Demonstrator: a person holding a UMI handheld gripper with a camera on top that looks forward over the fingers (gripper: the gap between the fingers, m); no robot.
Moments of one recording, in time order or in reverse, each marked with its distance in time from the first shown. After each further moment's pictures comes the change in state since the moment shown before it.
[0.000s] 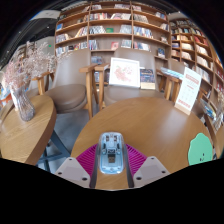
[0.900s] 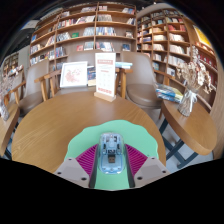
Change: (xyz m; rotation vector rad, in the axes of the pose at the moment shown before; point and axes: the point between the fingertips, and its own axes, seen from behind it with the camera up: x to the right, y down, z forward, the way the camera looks) arm 0.347 0.062 -0.078 0.009 0.196 0.123
